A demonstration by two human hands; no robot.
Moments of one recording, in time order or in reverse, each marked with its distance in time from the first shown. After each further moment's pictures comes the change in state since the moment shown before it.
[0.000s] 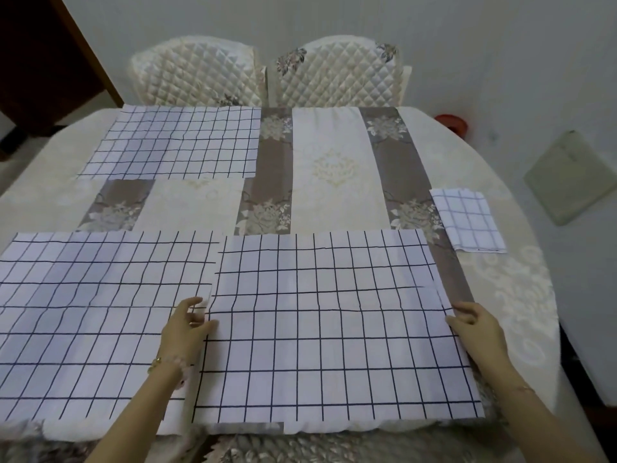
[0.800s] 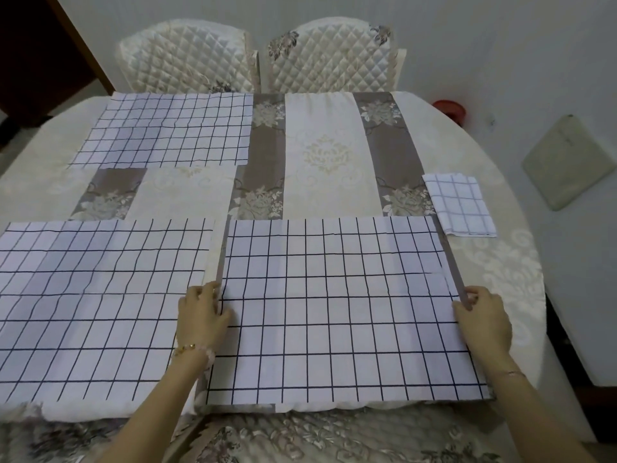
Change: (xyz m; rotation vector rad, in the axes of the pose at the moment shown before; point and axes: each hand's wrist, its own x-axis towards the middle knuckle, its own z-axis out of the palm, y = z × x) left_hand -0.009 0.008 0.038 0.494 0.110 0.277; right_hand -0.003 0.009 -0.009 -0.236 0.211 -0.098
